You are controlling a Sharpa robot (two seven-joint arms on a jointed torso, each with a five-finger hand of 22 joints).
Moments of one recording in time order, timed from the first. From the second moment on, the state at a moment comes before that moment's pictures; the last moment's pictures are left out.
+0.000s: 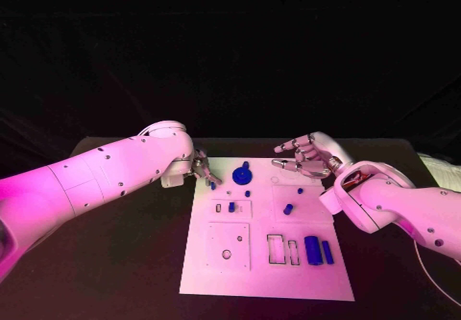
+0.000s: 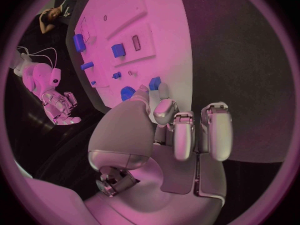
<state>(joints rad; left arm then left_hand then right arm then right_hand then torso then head) 1.35 -0.47 0.01 1.16 -1.12 0.31 -0.66 1.20 -0.01 -0.01 0.29 0.12 1.00 0.03 0.53 0.56 1.35 -0.03 1.16 1.07 1.47 -0.08 1.57 1.31 0.03 1.47 0.03 1.48 1.31 1.12 -0.99 0.08 1.72 -0.96 -0.55 0.00 1.43 -0.06 -0.07 0.27 0.35 0.99 0.15 0.08 0.08 1.37 0.06 1.15 1.27 1.47 -0.01 1.49 1.31 0.08 1.32 0.09 1.34 1.19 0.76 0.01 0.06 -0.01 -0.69</state>
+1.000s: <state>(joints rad) 1.35 -0.47 0.01 1.16 -1.07 0.26 -0.66 1.41 0.04 0.16 0.23 0.13 0.96 0.04 0.52 0.57 1.34 -0.04 1.12 1.04 1.46 -0.09 1.57 1.31 0.03 1.47 0.02 1.47 1.31 1.12 -0.99 0.08 1.72 -0.96 -0.55 0.00 1.43 -0.06 -0.07 0.27 0.35 0.99 0.15 0.08 0.08 1.37 0.06 1.15 1.27 1.47 -0.01 1.49 1.31 0.08 1.32 0.09 1.34 1.19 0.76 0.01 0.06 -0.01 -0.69</state>
